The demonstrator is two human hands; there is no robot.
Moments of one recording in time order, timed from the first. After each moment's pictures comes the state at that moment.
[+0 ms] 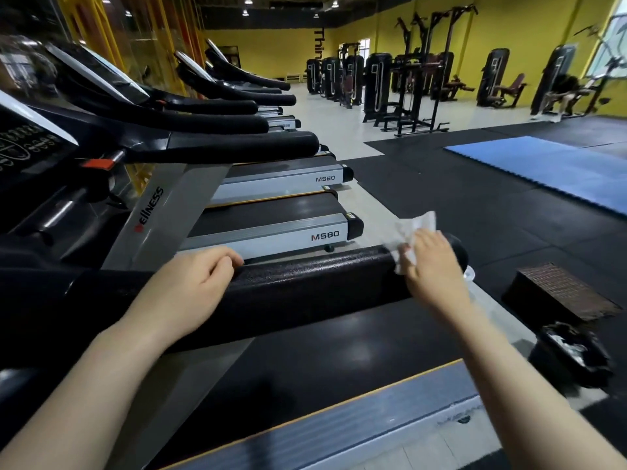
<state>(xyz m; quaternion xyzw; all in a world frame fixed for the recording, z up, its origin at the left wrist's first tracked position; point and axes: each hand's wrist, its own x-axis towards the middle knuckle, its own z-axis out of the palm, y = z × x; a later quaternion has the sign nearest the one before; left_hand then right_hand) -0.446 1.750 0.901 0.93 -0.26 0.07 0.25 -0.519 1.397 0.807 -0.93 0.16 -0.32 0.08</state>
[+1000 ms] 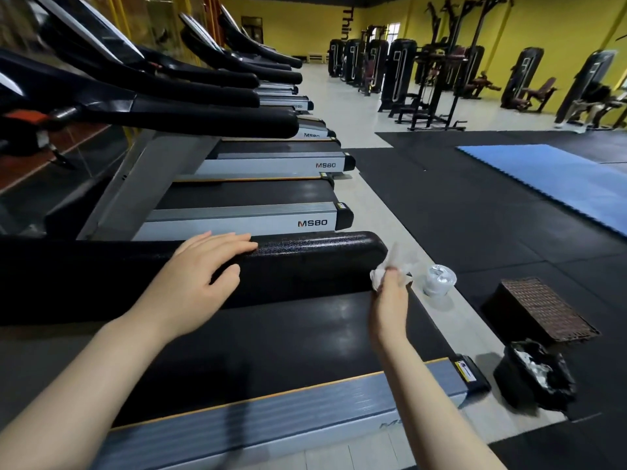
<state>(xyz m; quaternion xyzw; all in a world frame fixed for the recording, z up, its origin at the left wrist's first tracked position) -0.486 1.599 0.840 0.89 -0.37 0.11 0.26 -0.548 1.325 0.749 -0.55 0.29 -0.32 0.72</state>
